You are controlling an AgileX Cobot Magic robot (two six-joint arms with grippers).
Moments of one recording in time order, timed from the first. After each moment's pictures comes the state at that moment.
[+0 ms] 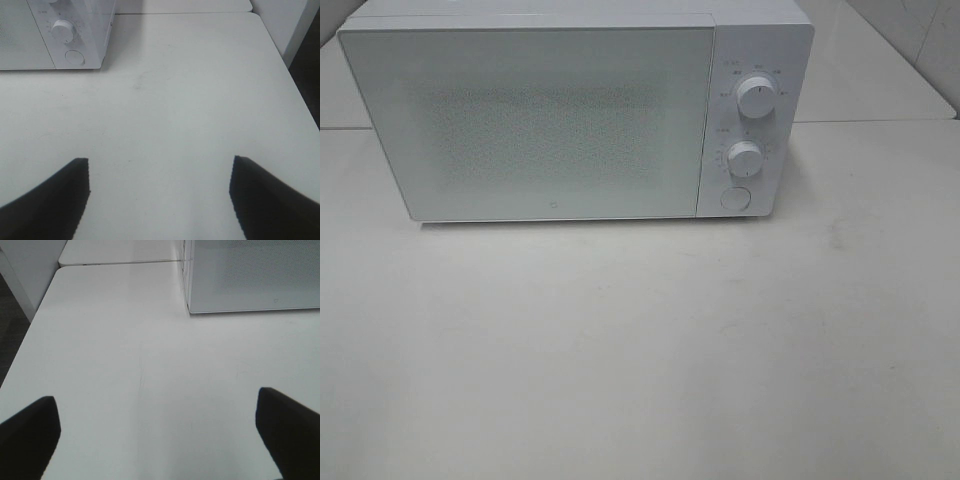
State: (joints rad) left arm 0.02 0.00 -0.52 -0.03 1.07 0.07; right arm 0.14 0.00 -0.50 -0.14 1.01 0.16
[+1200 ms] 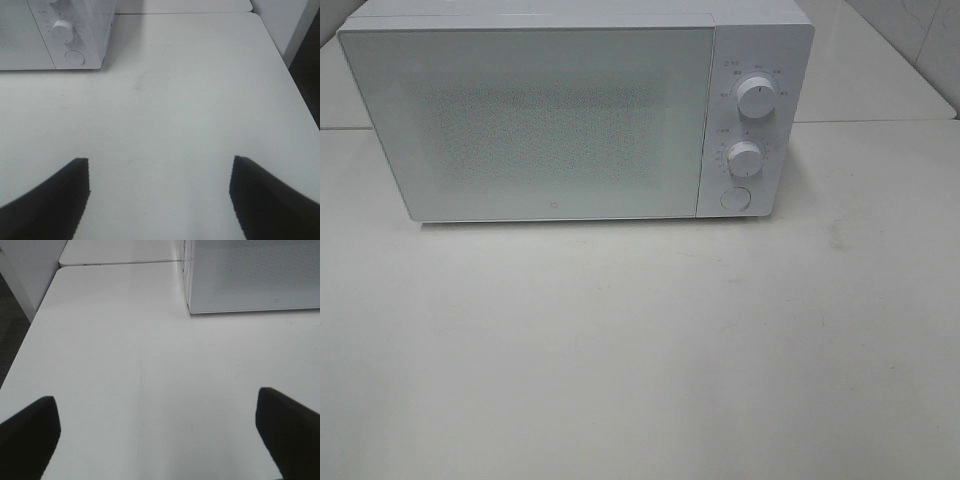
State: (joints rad) left arm 0.02 0.00 -0.52 -0.03 1.07 0.07; right arm 0.14 0.00 -0.50 -0.14 1.01 0.16
